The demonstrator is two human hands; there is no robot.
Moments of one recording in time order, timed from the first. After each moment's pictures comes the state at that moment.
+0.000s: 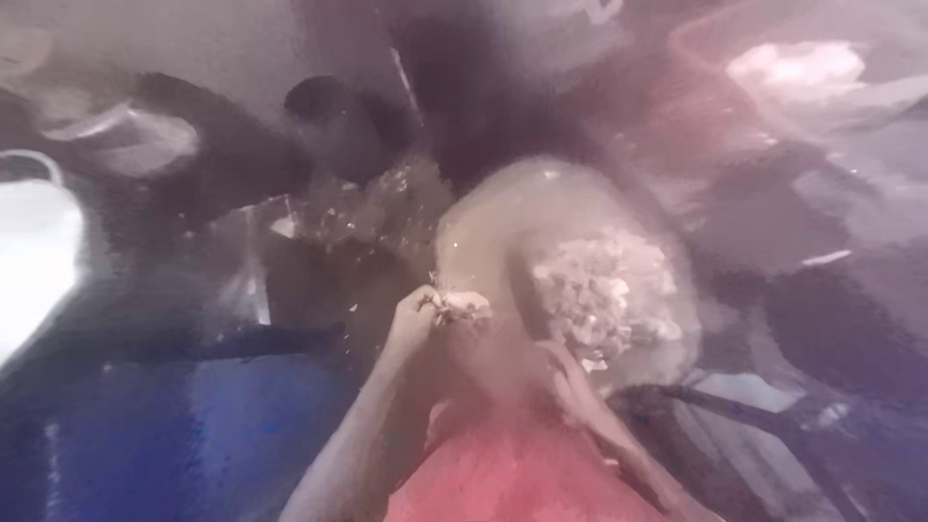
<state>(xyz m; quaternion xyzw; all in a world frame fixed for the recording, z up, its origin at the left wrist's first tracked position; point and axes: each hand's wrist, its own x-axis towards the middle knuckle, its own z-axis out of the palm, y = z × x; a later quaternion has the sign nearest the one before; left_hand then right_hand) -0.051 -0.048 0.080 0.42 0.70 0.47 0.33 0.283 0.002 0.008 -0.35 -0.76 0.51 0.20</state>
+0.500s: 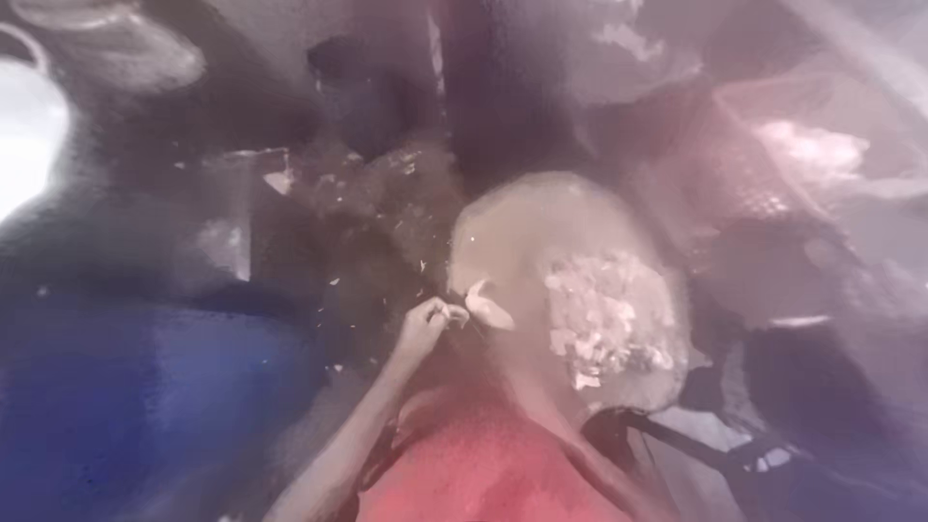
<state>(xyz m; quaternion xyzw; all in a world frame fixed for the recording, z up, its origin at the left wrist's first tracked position) -0.053 -0.097 0.035 0.37 0.68 0.52 0.35 0.209 -0.024 -0.017 -0.35 -0.82 0.42 -0.14</state>
